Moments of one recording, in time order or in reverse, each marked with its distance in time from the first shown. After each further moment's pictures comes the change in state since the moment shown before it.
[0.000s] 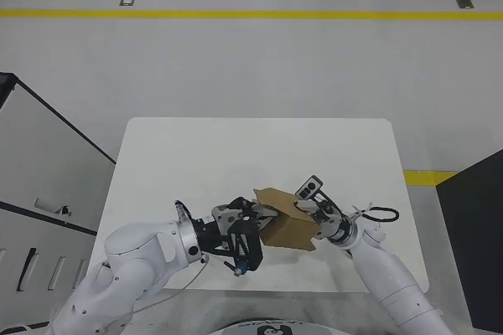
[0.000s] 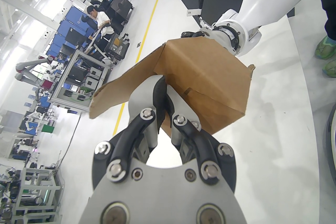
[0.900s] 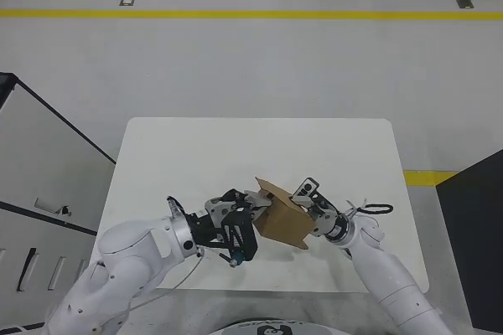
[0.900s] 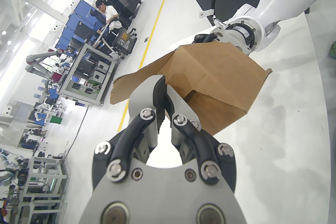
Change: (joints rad) left arm 0.006 0.001 -0.030 0.000 0.021 0.033 -0.007; right arm 0.000 -0.001 -0.004 0.019 0.011 0.089 -0.088
